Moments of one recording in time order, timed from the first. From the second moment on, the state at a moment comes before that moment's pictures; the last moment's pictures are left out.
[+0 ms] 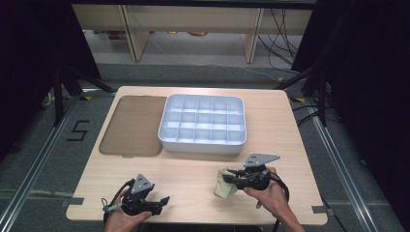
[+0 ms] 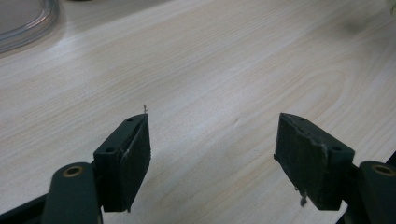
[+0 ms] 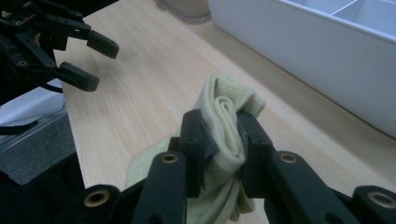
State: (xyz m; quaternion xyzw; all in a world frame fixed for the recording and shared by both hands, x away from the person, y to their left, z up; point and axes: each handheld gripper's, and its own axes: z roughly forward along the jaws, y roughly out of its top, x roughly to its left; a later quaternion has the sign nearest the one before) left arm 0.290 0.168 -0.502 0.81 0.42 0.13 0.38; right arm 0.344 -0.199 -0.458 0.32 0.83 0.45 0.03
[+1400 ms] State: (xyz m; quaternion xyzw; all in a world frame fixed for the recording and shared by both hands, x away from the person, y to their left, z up) left arm 0.291 0.169 -0.502 0.83 0.41 0.13 0.37; right arm 0.365 -0.224 -0.423 0.33 0.81 0.48 0.09
